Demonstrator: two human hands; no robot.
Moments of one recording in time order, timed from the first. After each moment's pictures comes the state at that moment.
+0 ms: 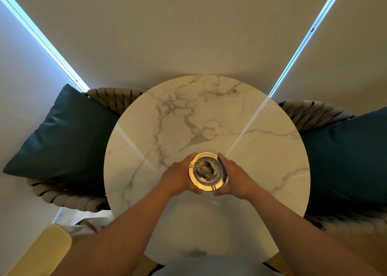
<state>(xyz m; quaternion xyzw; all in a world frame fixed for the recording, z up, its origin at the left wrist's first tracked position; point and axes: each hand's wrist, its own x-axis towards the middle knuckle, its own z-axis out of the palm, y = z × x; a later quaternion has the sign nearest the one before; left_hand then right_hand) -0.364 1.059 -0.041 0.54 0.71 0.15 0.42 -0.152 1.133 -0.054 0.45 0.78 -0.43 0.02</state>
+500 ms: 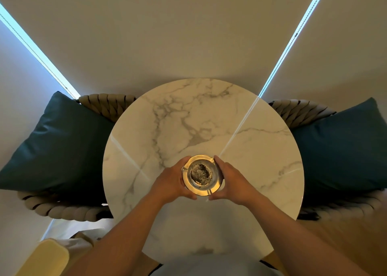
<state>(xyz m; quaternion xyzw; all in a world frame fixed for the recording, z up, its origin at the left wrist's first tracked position) -0.393 1.029 -0.041 0.56 0.65 0.24 0.44 -0.168 1.095 -0.036 0.47 0.77 -0.43 -0.02</state>
